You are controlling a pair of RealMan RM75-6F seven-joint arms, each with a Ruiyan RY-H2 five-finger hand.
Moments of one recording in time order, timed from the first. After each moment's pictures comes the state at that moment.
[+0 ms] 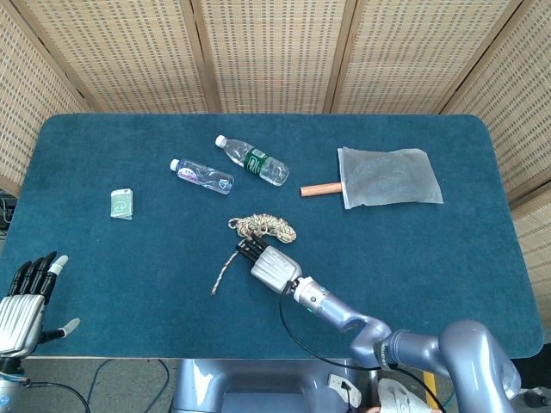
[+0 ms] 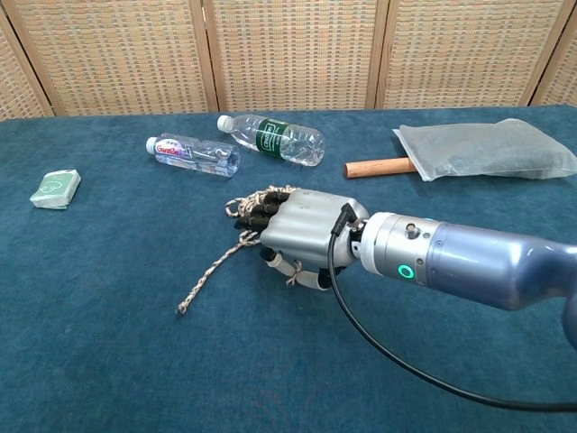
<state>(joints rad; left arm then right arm) -0.03 -1.17 0.01 -1.69 1.54 1.50 0.14 0.96 -1.84 0.12 -1.13 -1.46 0.78 -0.60</state>
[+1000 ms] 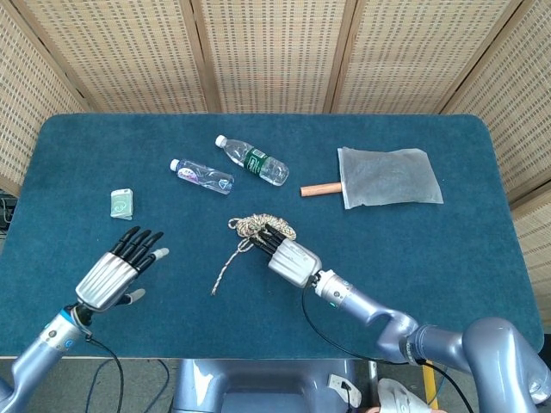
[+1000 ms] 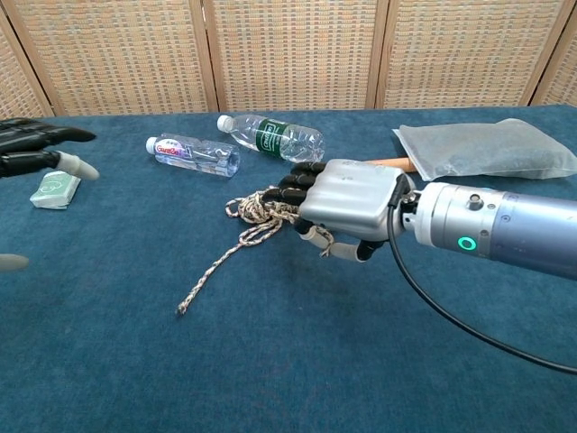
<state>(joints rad) -0.41 -1.33 -0.02 -1.33 1.87 1.29 0.05 0.93 -1.70 0.04 -1.16 -1.59 0.90 -0.50</state>
